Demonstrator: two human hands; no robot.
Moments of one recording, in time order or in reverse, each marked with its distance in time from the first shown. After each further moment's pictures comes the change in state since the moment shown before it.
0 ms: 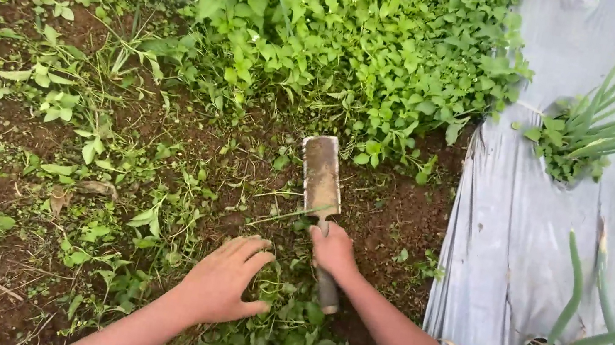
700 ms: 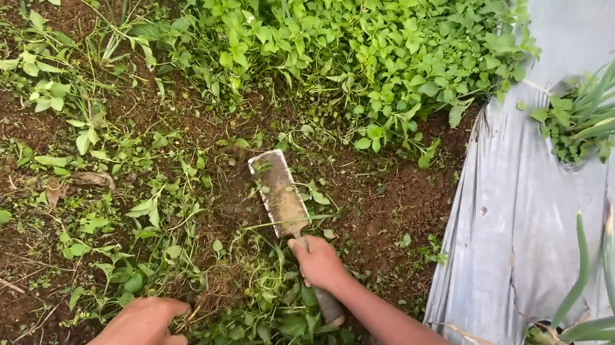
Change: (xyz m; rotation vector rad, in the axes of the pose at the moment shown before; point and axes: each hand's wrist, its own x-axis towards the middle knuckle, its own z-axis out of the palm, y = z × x) left_hand -0.098 -0.036 0.035 -0.304 -0.374 -0.544; right_hand -0.064 -0.025 0.003 -0.252 -0.363 0.020
